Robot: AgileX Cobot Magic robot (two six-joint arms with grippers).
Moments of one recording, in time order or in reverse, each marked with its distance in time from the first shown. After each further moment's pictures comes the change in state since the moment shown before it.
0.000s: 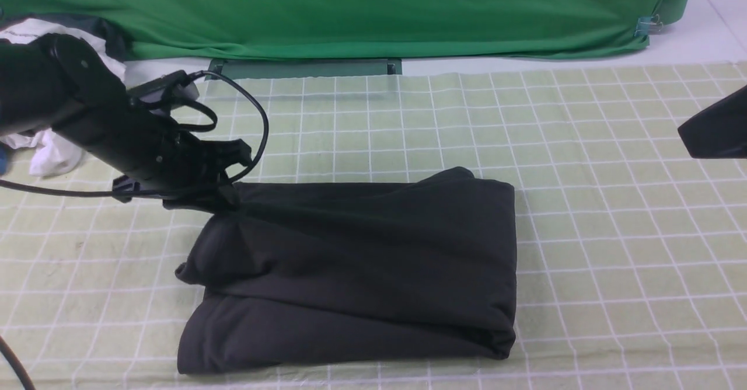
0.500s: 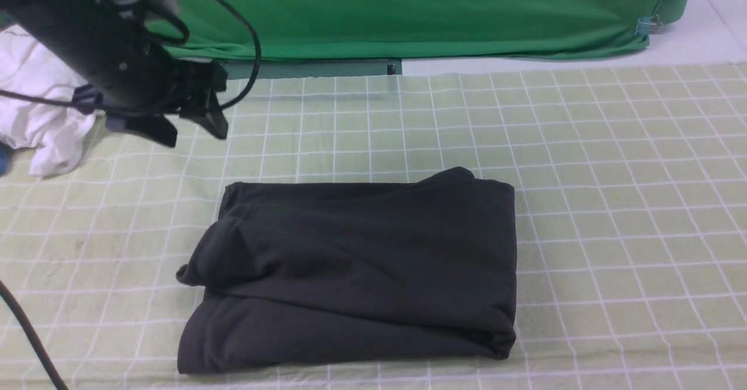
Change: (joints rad) right arm 0.000 -0.457 0.026 -0.234 0.045 0.085; left arm 0.005 0.000 -0.355 0.118 0.317 -0.075
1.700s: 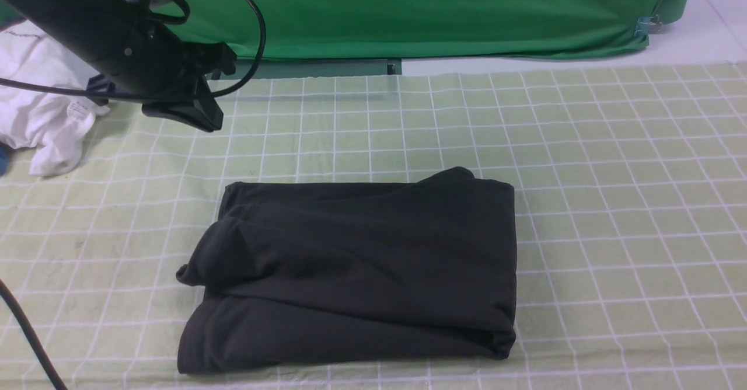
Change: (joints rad) right arm 0.000 -0.486 0.992 0.000 -0.929 0.075; left arm 0.000 0.000 -0.010 -0.068 0.010 0.042
